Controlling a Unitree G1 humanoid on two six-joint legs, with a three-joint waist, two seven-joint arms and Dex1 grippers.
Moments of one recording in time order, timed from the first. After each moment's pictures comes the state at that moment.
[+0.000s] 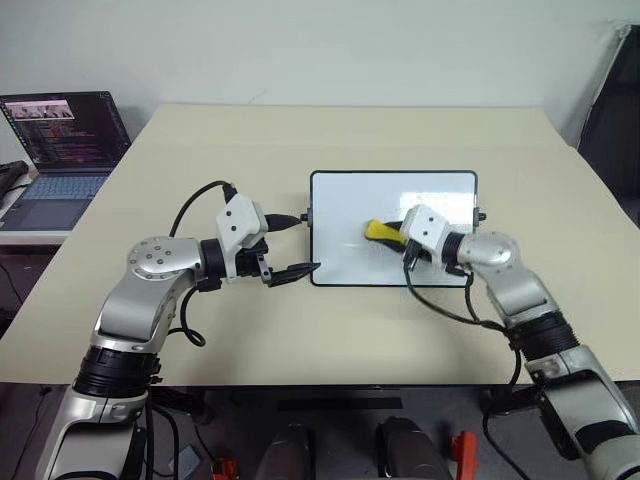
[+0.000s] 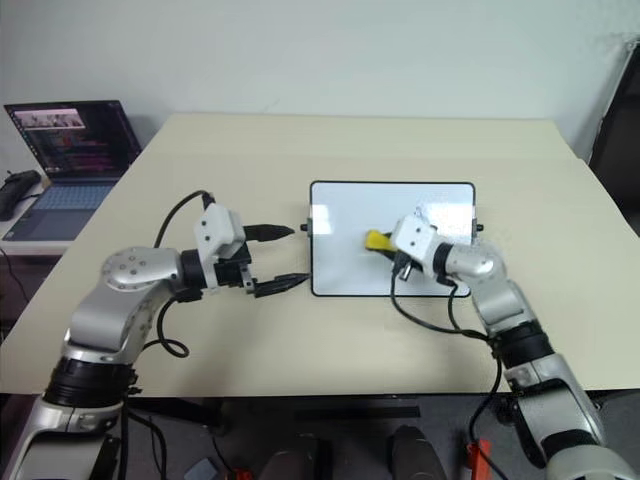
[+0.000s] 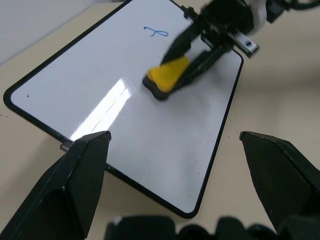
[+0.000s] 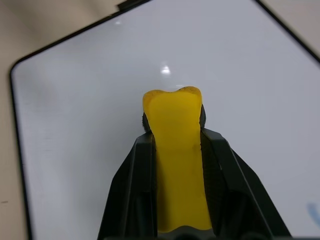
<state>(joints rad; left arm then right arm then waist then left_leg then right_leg) -0.46 0.67 -0.03 -0.11 -0.33 0.34 -1.02 -0.62 -0.46 0.28 0.28 -0.06 0.02 0.81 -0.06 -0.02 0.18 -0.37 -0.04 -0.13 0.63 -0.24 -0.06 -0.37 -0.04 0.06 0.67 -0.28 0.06</state>
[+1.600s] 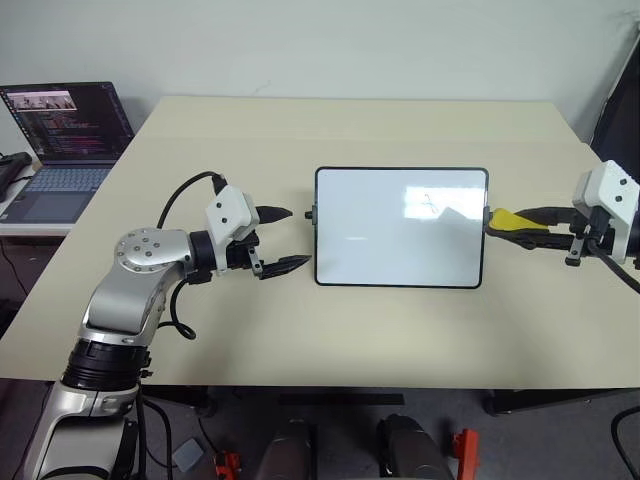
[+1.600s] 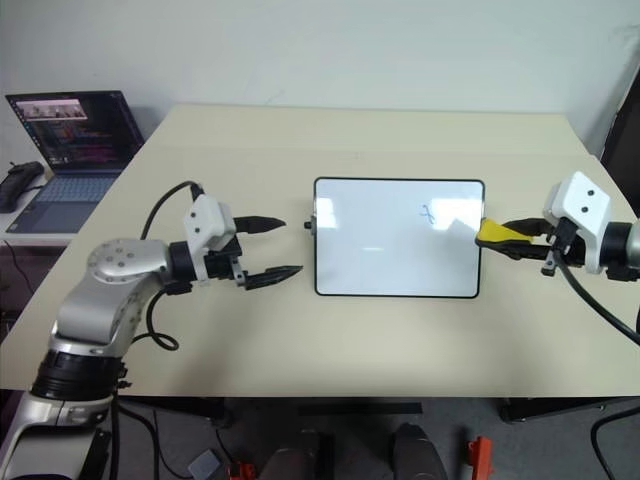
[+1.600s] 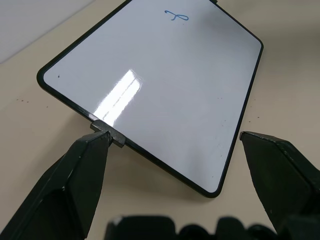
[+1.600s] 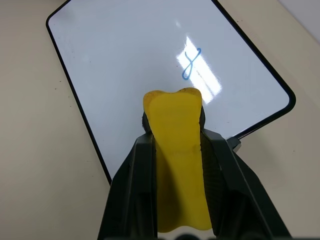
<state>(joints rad) -0.49 0.72 -0.03 -0.08 -0.33 0.32 -1.02 -0.43 -1.07 -0.18 -0.06 0.33 0.40 1.17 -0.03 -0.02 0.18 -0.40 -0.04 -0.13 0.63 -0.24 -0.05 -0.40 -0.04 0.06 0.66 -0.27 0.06</state>
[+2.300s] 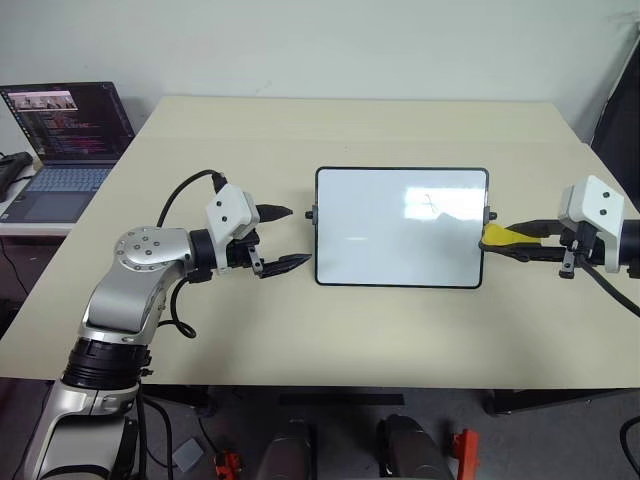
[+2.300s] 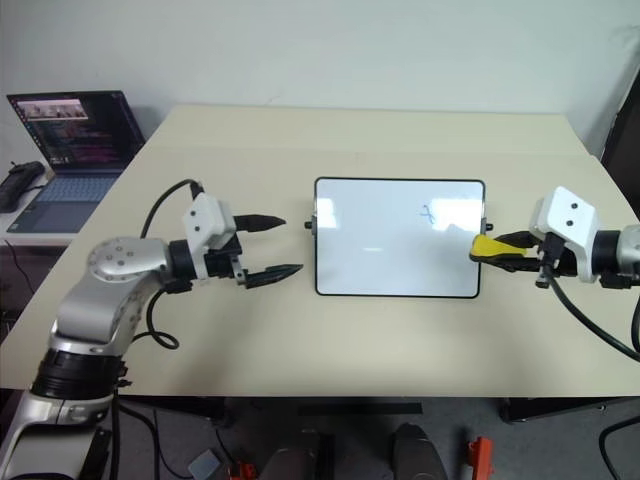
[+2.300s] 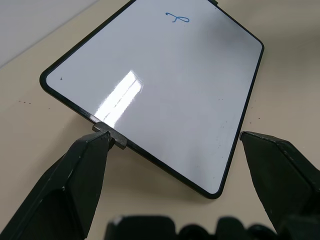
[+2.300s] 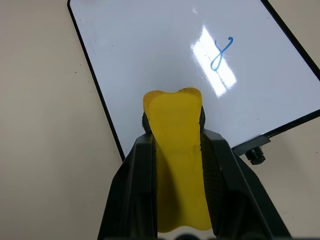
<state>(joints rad) -0.50 0.72 -0.03 -0.08 -0.33 0.32 -1.02 -0.39 -1.10 -0.14 -0.11 0.32 0.41 1.20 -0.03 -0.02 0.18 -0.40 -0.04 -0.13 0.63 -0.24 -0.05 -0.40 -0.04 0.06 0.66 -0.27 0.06</state>
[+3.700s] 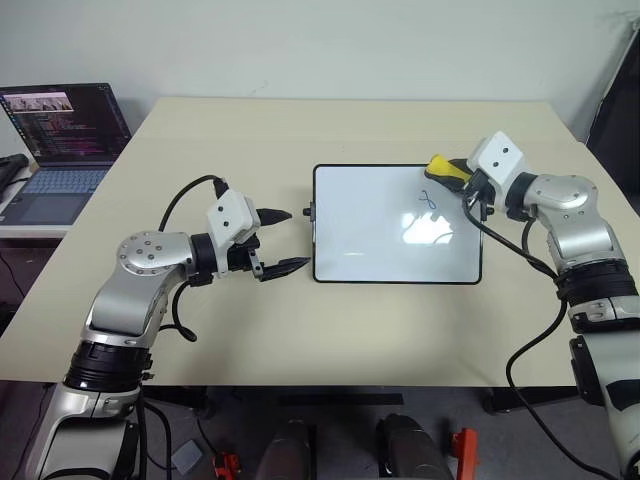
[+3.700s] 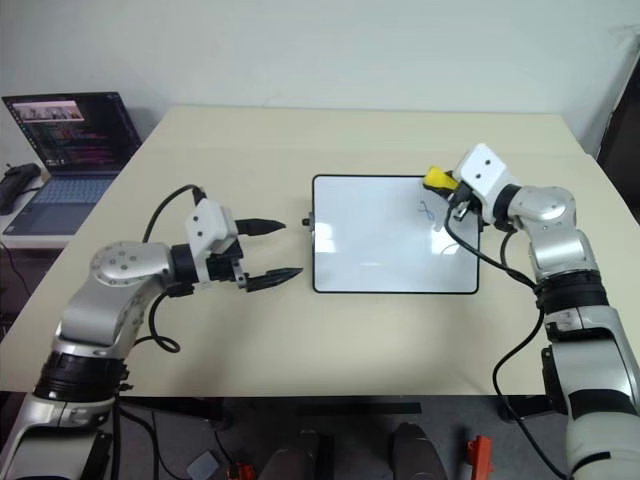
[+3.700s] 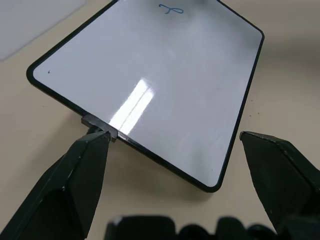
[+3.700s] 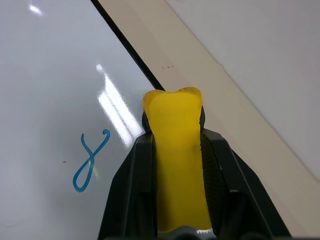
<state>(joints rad) -0.48 0.71 -0.03 -0.07 -0.31 0.30 -1.01 -0.92 -0.64 0.12 0.61 -0.02 -0.07 0.80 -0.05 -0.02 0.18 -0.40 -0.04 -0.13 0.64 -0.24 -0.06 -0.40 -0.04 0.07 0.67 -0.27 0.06</state>
